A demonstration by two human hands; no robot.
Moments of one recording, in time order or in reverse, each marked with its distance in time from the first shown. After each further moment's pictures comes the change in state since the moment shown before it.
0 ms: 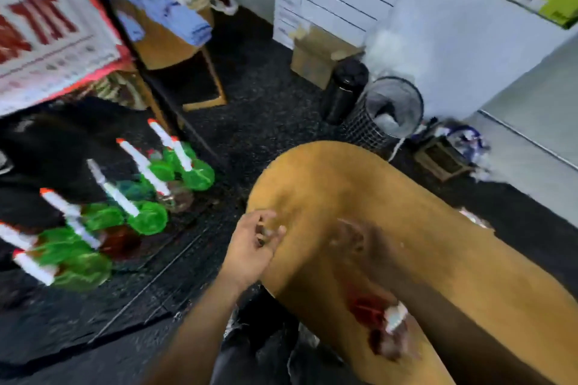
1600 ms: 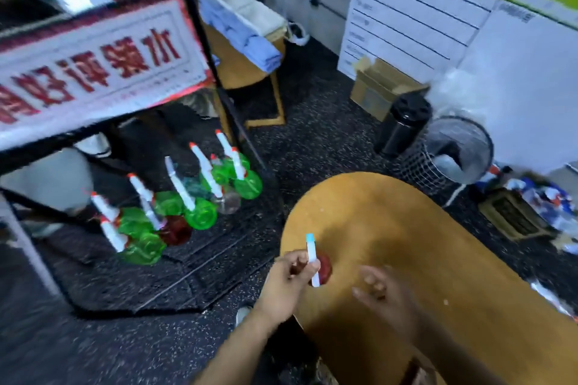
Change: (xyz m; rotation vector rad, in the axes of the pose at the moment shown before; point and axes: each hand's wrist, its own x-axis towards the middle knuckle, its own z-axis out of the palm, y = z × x) left_hand -0.040 0.007 0.039 -0.210 0.057 -0.174; right_hand -0.016 0.016 -0.008 -0.022 -0.237 0.000
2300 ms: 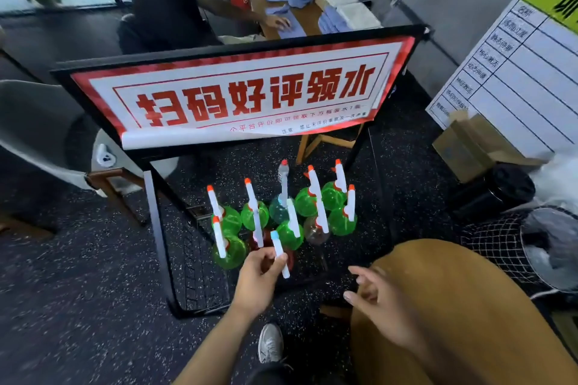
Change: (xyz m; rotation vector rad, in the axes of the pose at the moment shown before) left_hand 0.023 -0.066 -0.263 -0.153 0.510 -0.044; right_hand 0.128 -0.214 0.131 -0.215 -0.200 -0.230
